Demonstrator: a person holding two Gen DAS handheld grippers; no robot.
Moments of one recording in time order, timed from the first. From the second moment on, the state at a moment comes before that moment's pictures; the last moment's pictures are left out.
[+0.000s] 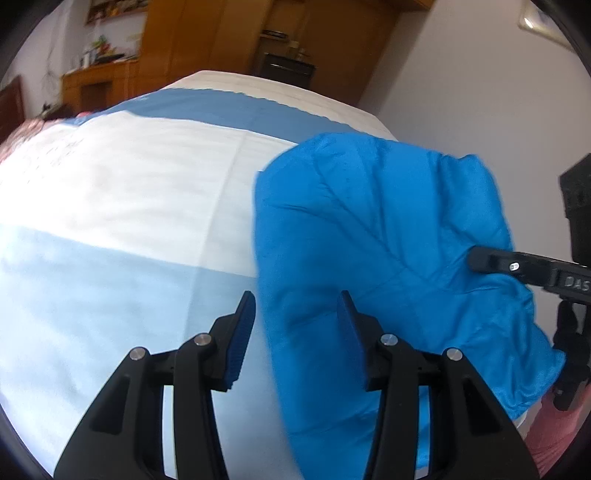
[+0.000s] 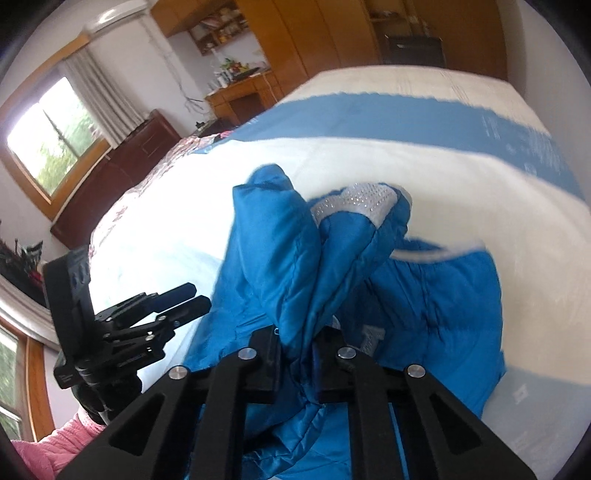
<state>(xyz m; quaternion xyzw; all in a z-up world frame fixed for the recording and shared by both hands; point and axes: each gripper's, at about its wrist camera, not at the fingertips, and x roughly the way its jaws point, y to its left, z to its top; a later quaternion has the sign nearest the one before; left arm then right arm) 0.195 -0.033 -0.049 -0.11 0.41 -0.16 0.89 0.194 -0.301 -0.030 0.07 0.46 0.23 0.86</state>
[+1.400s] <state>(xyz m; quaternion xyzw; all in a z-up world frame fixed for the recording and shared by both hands) 0.182 -0.158 -0.083 0.02 0.43 -0.25 0.86 0.144 -0.472 -0.159 0.28 0.44 0.19 0.83</state>
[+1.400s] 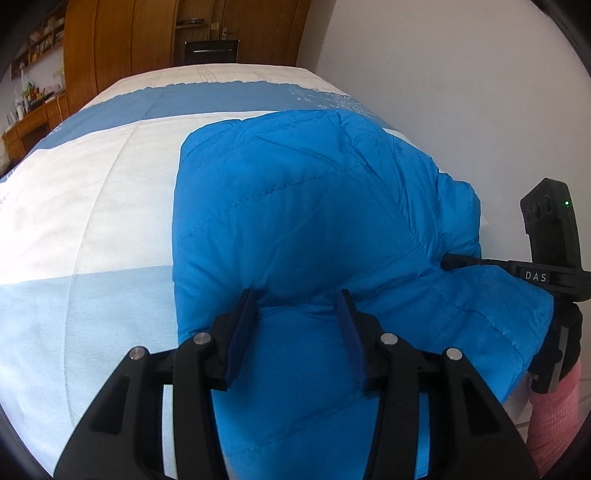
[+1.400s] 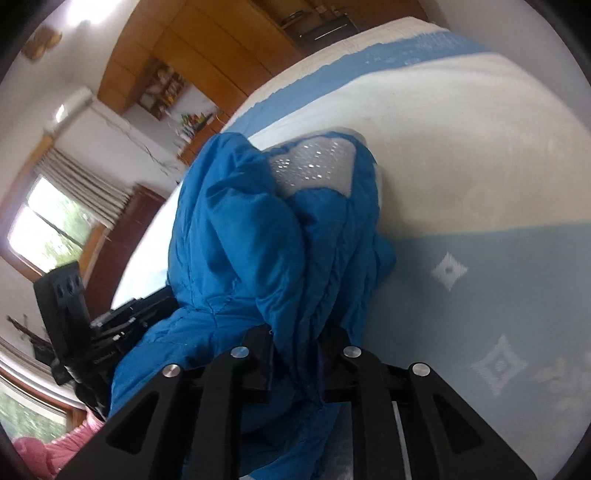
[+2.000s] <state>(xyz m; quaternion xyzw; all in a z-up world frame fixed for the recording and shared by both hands) 0.123 -0.113 -0.044 -0.02 0.43 -0.25 0.87 0.101 -0.372 -0.030 0.07 0.39 0.22 0.89</state>
